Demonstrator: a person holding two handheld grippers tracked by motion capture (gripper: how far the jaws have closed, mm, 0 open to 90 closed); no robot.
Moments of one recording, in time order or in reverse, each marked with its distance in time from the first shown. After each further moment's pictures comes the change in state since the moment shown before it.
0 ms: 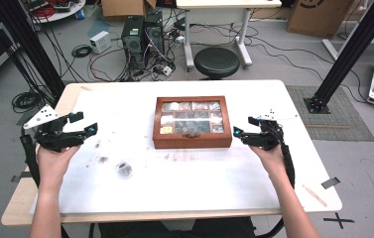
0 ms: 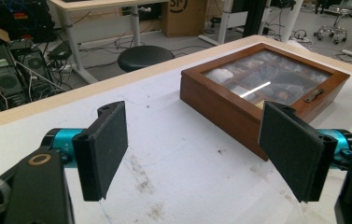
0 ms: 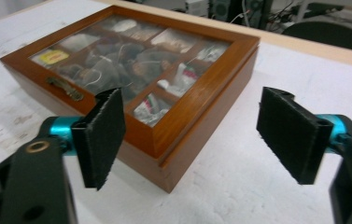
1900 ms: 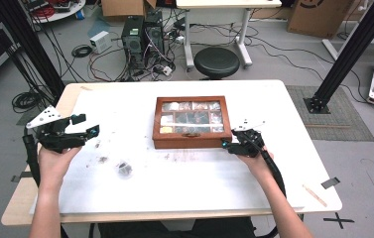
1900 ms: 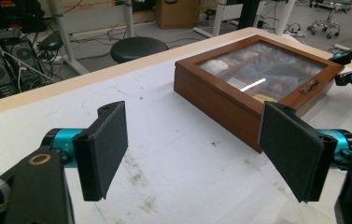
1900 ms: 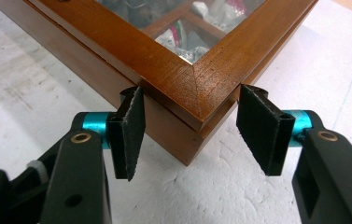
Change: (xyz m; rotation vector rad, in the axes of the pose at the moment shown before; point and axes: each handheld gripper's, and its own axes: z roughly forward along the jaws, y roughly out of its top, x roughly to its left) left arm 0.000 -0.003 0.004 0.030 -0.025 -0.016; right arm 0.028 -0.020 0.044 0.206 -0.047 -0.185
